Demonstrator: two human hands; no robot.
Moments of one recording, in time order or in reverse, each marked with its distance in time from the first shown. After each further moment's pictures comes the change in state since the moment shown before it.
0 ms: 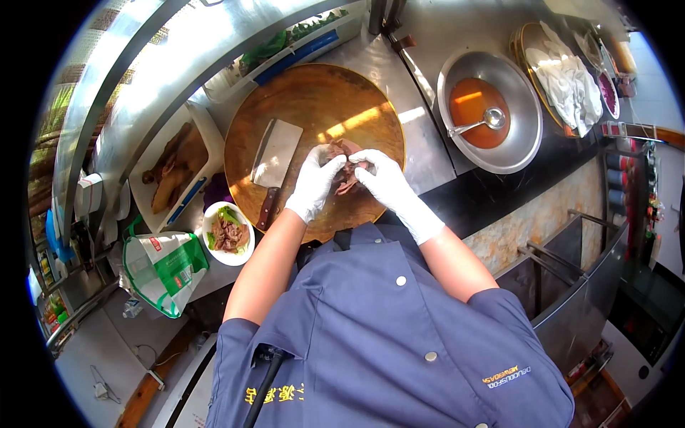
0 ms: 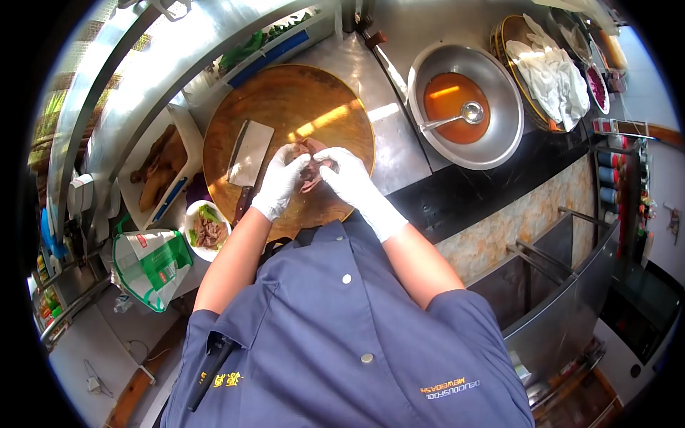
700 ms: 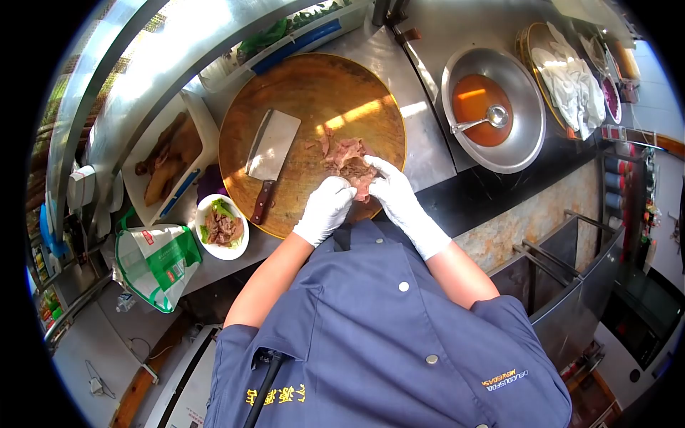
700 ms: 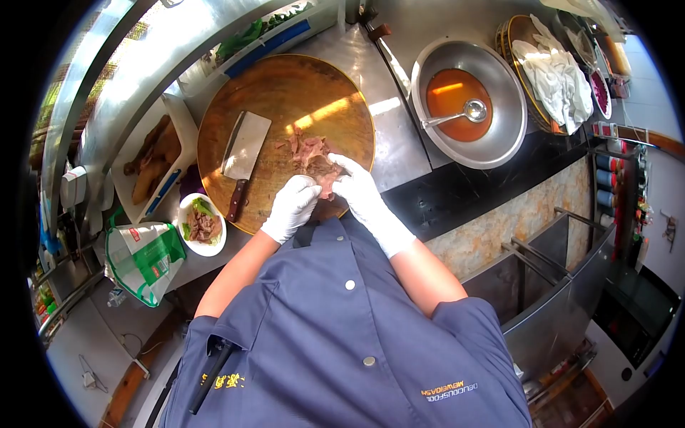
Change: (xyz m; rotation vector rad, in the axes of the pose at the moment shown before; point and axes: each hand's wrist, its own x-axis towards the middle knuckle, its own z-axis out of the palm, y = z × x) left_hand -0.048 -0.046 -0.004 0.935 -0.184 0.910; right_hand -0.043 0.030 0.001 0.819 -0.012 0.378
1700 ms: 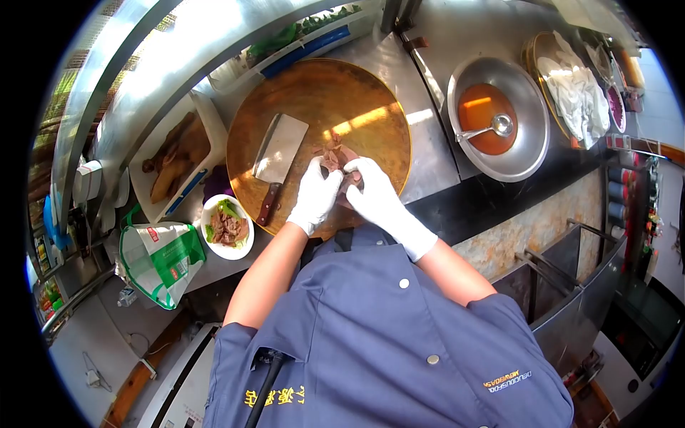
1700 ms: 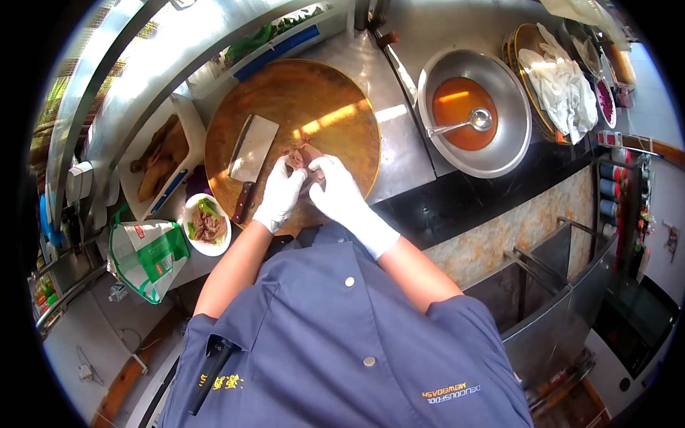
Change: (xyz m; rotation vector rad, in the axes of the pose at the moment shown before) left_hand 0.037 -0.007 -0.026 -0.478 0.119 -0.929; right_hand 0.015 -0.027 0.060 -0.995 0.010 -0.418
